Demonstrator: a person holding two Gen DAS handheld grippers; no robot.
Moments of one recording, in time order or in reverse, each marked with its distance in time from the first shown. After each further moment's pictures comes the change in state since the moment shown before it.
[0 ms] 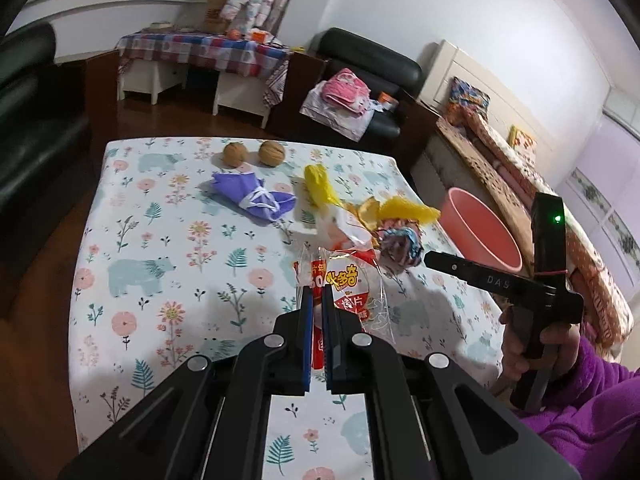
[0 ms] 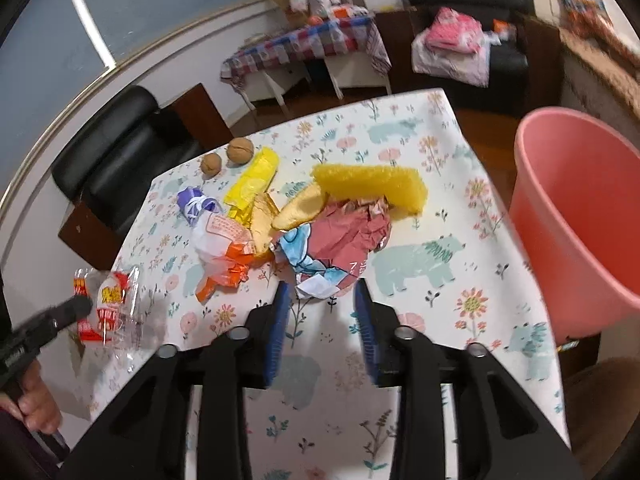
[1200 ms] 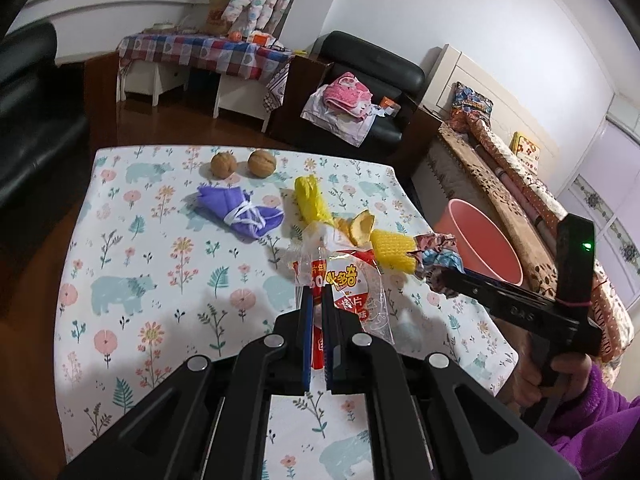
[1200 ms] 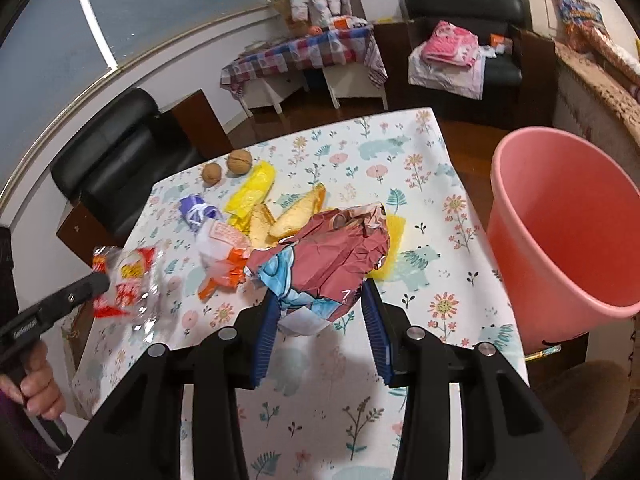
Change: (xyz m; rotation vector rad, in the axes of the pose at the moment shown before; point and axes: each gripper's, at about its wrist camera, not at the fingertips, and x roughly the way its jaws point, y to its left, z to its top) left arm 0.017 -0.020 0.016 0.004 -0.016 0.014; right arm -0.035 0.002 -0.002 -0.090 -0.054 -0.034
